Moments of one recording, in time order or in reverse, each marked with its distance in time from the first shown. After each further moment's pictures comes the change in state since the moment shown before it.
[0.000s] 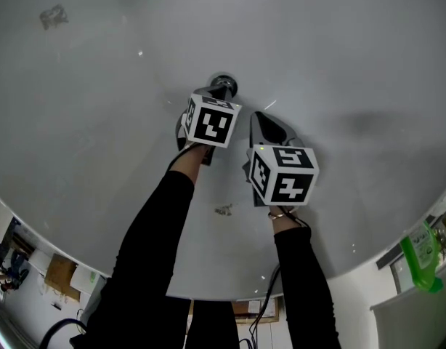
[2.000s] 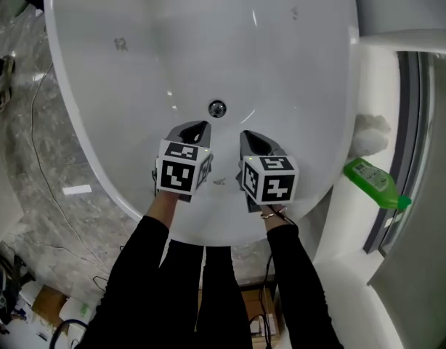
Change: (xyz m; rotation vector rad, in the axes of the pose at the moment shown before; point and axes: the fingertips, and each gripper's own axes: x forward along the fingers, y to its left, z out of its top) left arm -0.267 -0.057 0.050 0.025 -0.293 -0.029; right arm -0.161 0.068 0.042 -0.089 -0.151 0.029
